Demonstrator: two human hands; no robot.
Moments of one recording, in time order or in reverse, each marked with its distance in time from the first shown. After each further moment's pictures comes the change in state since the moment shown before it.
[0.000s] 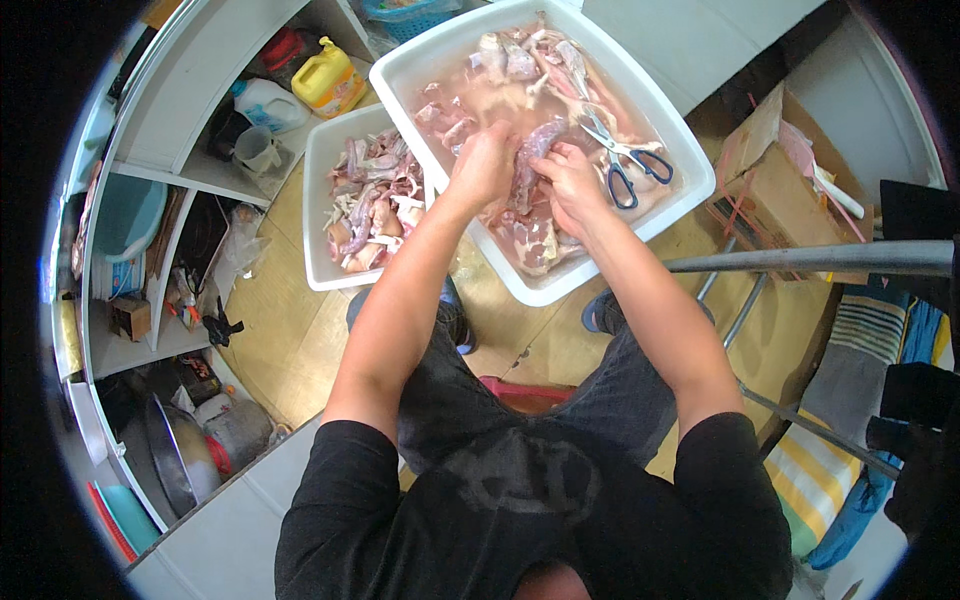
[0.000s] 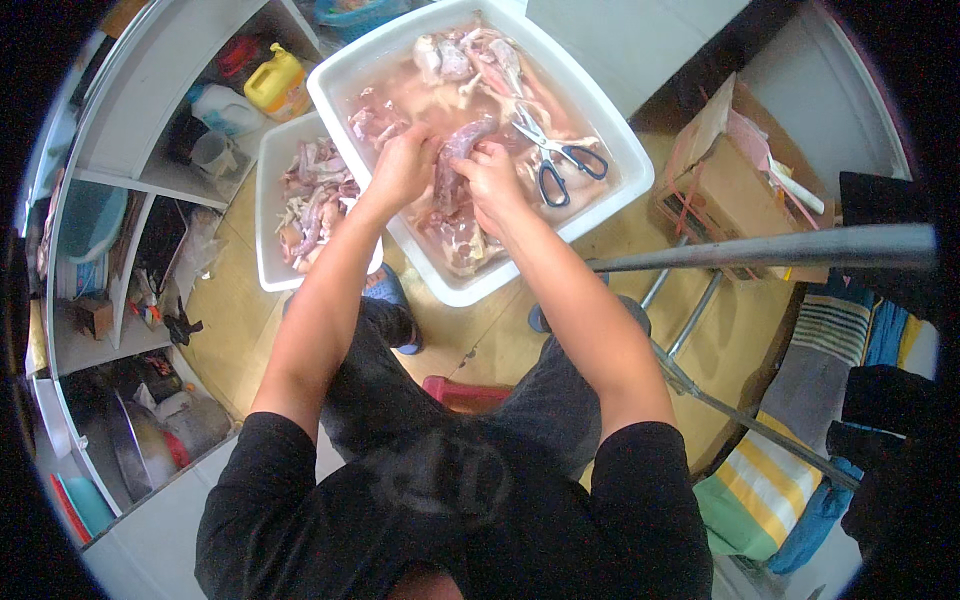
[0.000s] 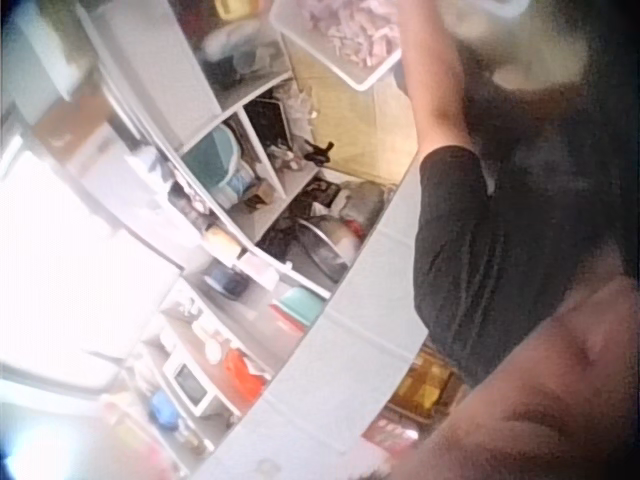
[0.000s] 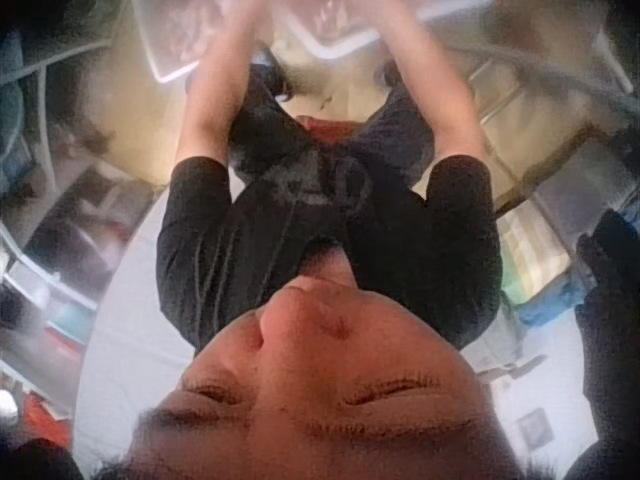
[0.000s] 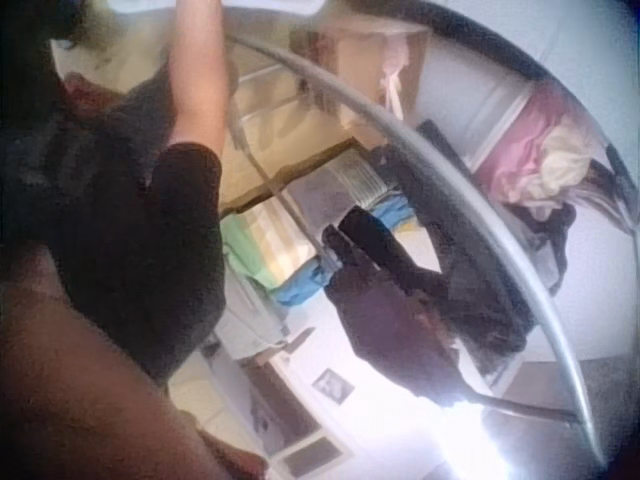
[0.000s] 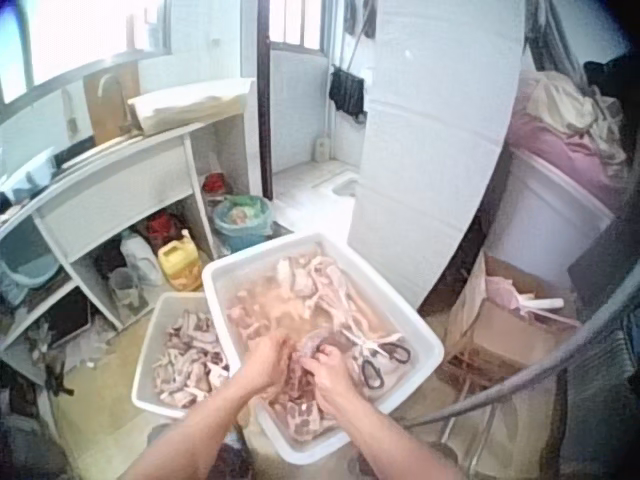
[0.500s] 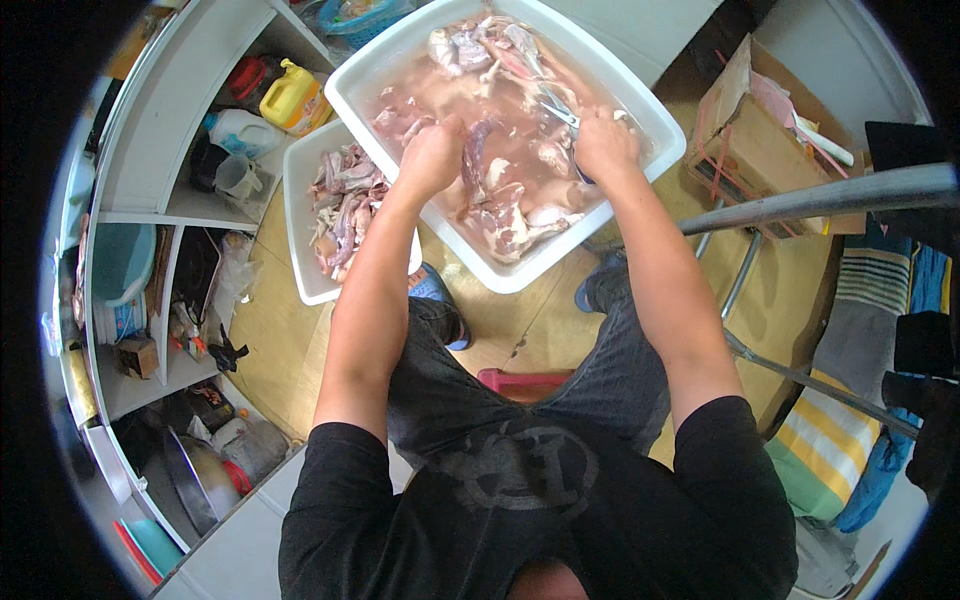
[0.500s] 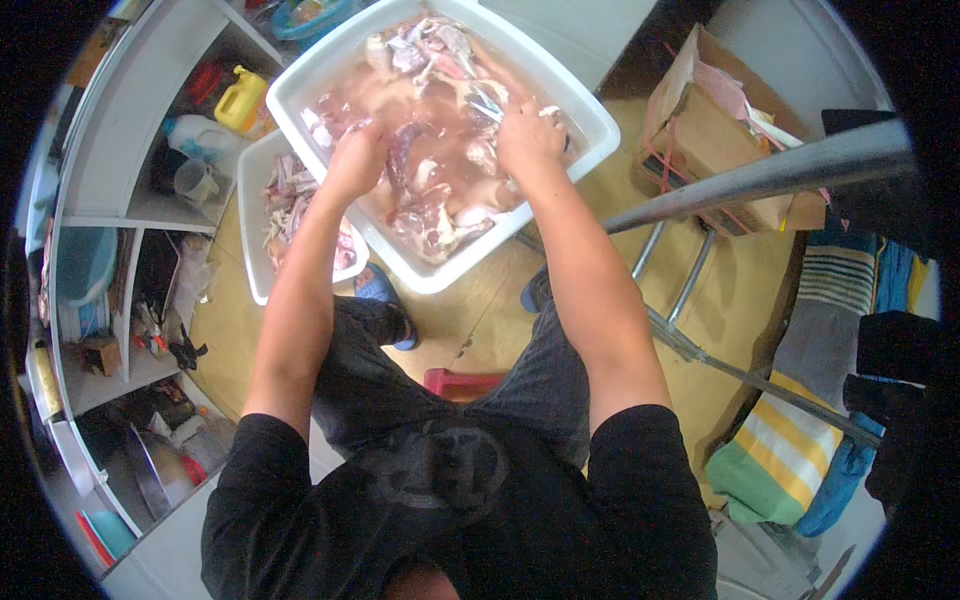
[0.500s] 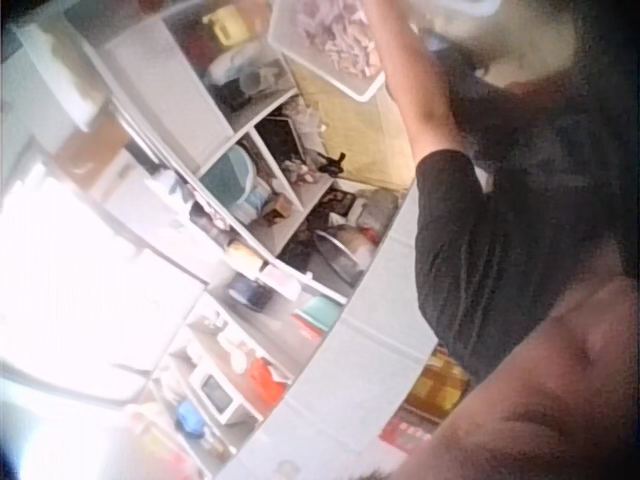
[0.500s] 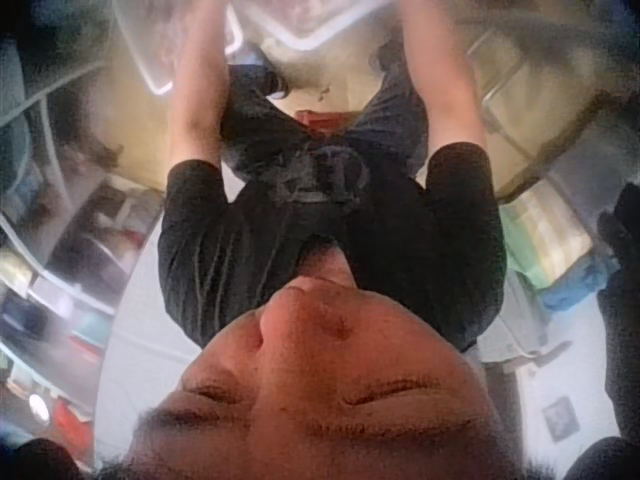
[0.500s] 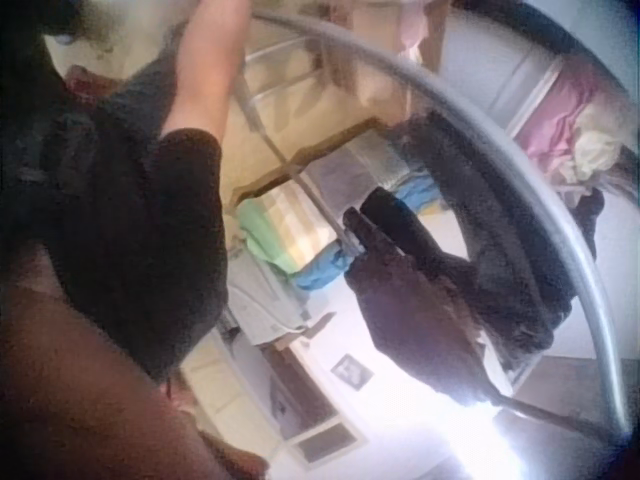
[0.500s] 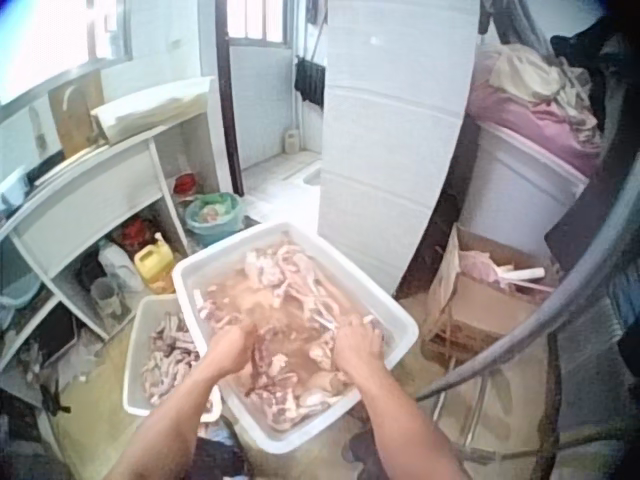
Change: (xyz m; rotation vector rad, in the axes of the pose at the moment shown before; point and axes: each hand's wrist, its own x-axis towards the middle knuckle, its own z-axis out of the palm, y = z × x) left_hand 0.013 -0.018 0.000 0.271 -0.154 0.094; right_hand 0.002 -0.062 -0.083 -1.923 0.395 -0.264
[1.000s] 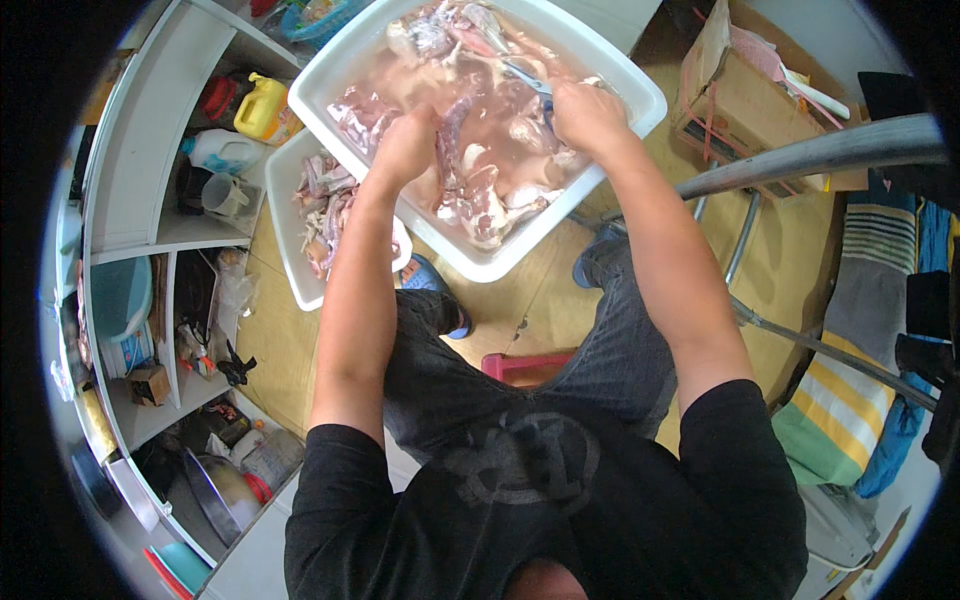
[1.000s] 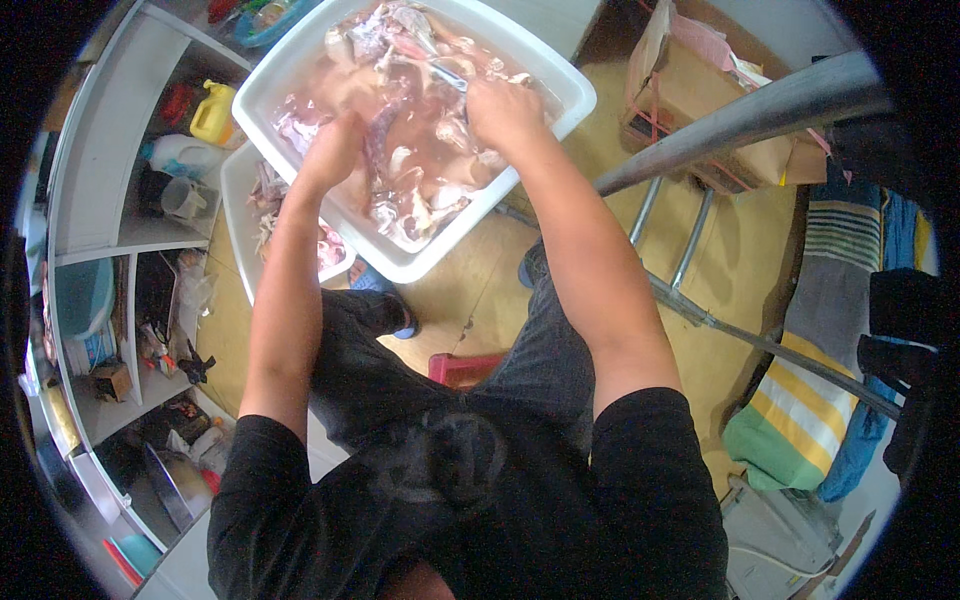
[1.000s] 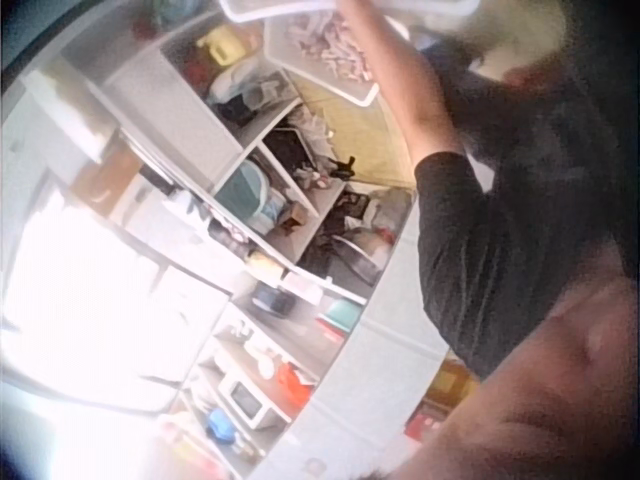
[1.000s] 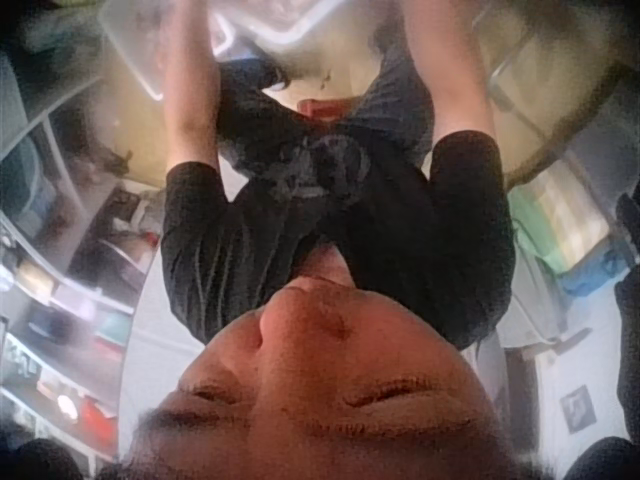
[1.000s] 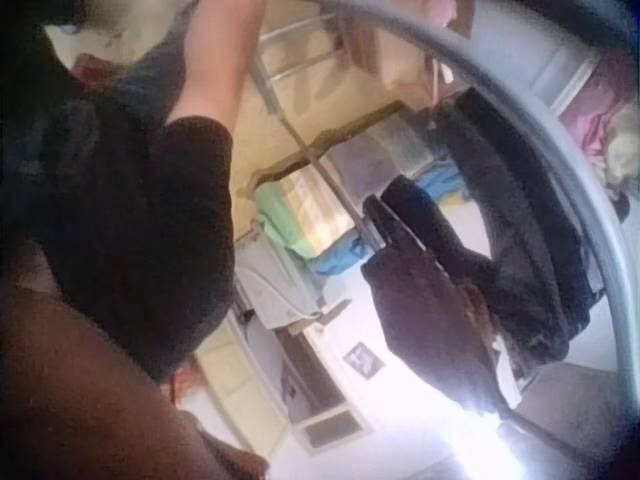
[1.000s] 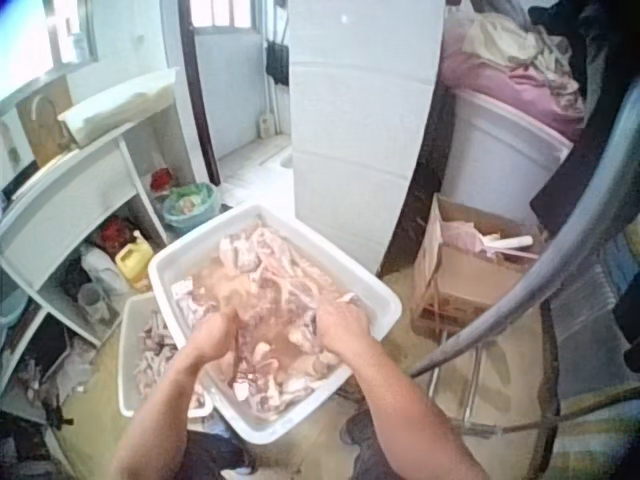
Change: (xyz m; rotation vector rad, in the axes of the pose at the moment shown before) left_hand 0.013 -0.008 0.016 -0.020 -0.140 -0.020; right_hand -0.009 0.005 -0.041 0.116 -0.191 -0.113
